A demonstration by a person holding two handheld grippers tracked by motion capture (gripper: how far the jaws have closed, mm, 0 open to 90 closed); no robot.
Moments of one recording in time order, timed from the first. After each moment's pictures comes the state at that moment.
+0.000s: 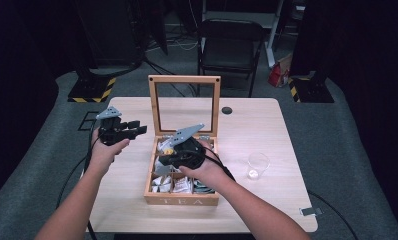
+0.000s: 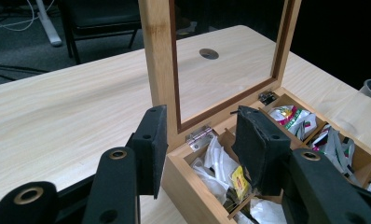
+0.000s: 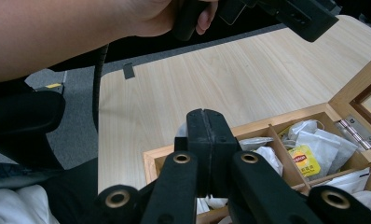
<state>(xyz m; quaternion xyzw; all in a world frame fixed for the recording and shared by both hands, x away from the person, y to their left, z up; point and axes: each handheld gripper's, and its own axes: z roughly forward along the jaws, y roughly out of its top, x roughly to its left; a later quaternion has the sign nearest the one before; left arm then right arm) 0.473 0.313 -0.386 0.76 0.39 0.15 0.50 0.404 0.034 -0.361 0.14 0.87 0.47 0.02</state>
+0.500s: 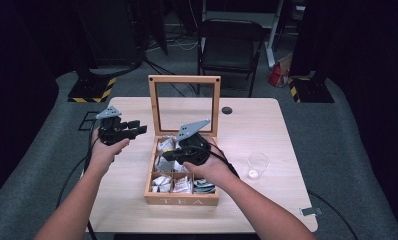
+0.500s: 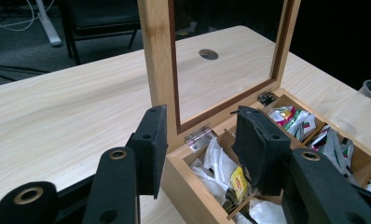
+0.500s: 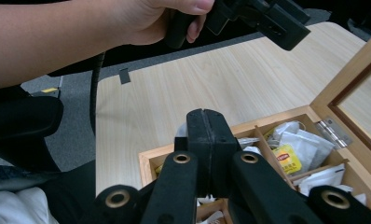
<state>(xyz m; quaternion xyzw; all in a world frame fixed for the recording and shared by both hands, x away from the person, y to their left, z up) 0.473 0.312 -0.385 0.76 0.39 0.16 0.50 0.408 0.022 -0.349 0.14 0.87 0.47 0.03</state>
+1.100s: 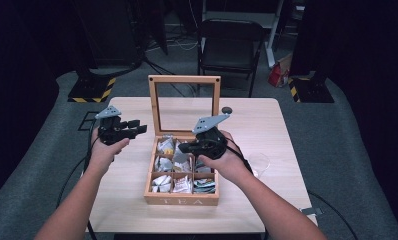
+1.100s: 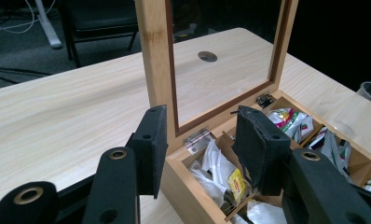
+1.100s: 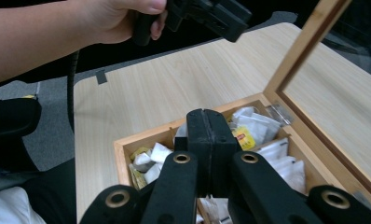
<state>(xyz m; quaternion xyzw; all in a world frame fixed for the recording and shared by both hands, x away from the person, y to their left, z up) 0.471 0.312 -0.382 0.76 0.39 0.15 0.50 0.414 -0.019 -0.336 0.18 0.86 0.47 0.06</state>
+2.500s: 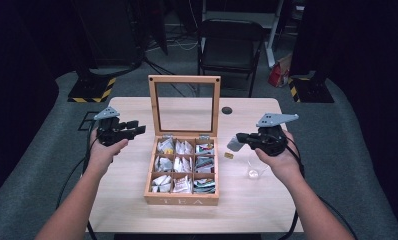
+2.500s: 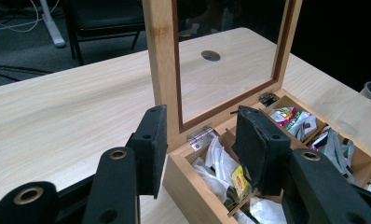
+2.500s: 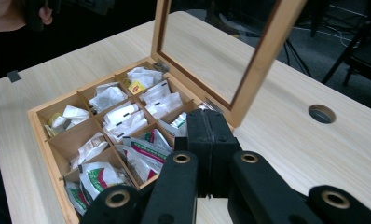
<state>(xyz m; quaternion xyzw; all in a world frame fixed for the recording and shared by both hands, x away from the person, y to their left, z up) 0.469 0.315 -0.384 0.75 0.40 0.16 0.50 0.412 -0.161 -0.329 0.30 0.82 0.46 0.16</state>
